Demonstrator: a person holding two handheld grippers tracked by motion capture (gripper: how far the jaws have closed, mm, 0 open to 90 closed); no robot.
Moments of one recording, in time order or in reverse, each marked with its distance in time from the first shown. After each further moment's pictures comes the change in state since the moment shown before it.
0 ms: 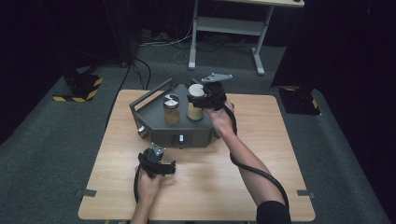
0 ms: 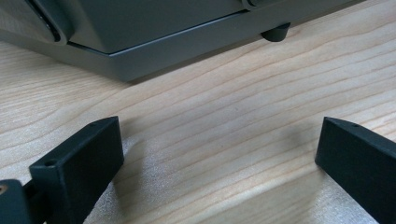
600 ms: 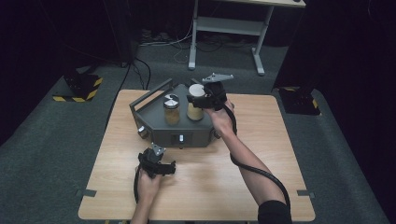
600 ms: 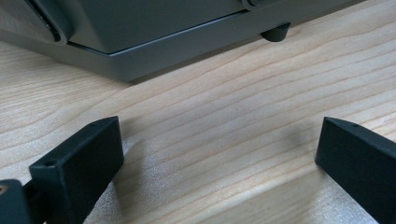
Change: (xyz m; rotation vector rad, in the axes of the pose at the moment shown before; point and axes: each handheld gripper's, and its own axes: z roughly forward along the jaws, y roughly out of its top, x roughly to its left) left arm 0.000 0.000 0.000 0.000 0.000 0.000; right arm -0.007 -0.002 0.001 -0.006 0.037 0.024
